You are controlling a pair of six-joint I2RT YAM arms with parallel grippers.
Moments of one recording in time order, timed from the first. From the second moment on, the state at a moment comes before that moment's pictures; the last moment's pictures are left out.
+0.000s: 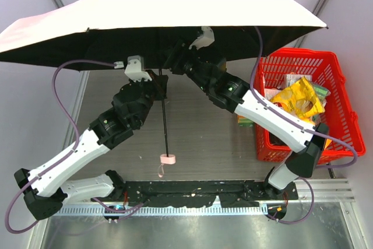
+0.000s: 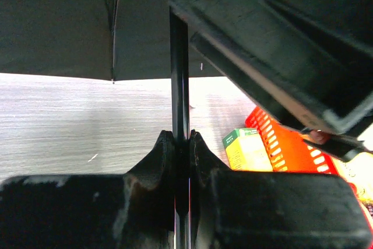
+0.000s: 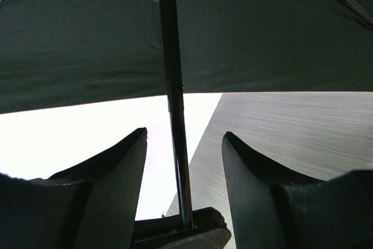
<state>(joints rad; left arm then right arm) -0.88 1.03 1.16 -0.18 -0.61 -0.44 0.92 1.57 1.69 -0.09 0.29 0.73</state>
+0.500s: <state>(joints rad) -0.89 1.05 1.18 -0.23 -0.62 -0.45 0.90 1.66 1.70 0.01 0.16 0.75</state>
